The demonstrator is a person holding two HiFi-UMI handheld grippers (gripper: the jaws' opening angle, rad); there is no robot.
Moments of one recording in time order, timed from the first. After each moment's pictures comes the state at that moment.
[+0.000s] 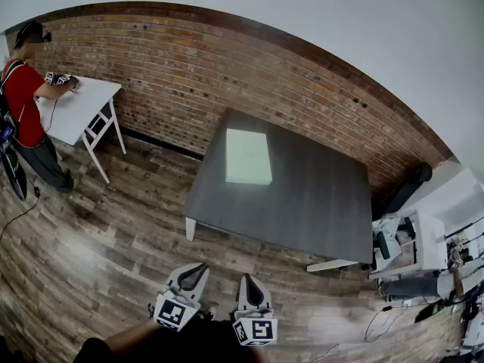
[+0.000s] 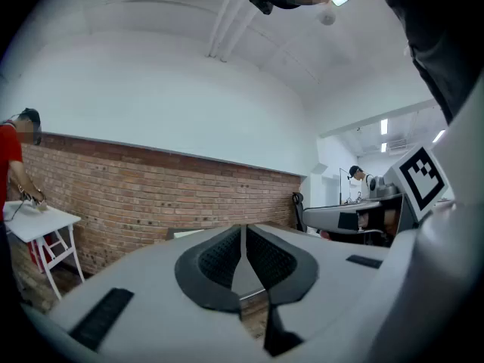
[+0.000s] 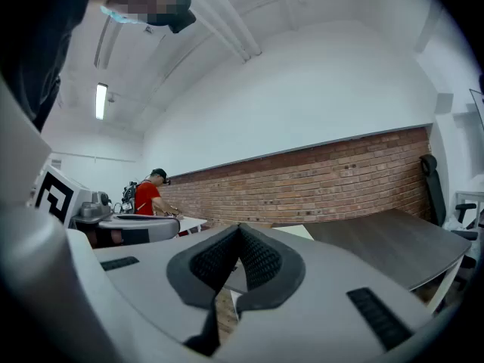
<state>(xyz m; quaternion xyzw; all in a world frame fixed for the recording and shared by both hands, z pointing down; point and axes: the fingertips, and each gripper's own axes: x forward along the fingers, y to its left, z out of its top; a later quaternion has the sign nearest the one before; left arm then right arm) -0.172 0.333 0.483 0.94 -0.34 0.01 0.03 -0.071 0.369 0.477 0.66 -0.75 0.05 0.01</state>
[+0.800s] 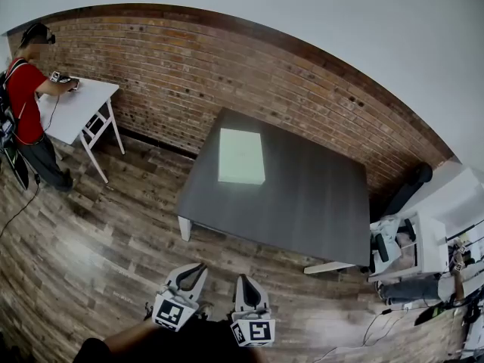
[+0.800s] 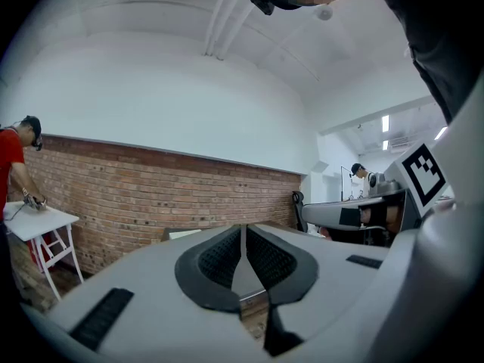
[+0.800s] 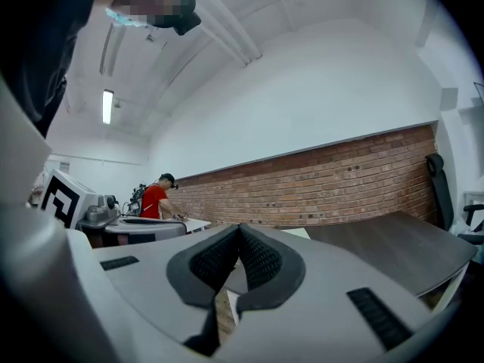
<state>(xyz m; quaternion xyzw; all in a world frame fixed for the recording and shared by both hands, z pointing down) -0.126 0.346 0.486 0.94 -0.34 0.01 0.03 -0.034 0.381 0.473 0.64 -0.77 0.04 0.00</state>
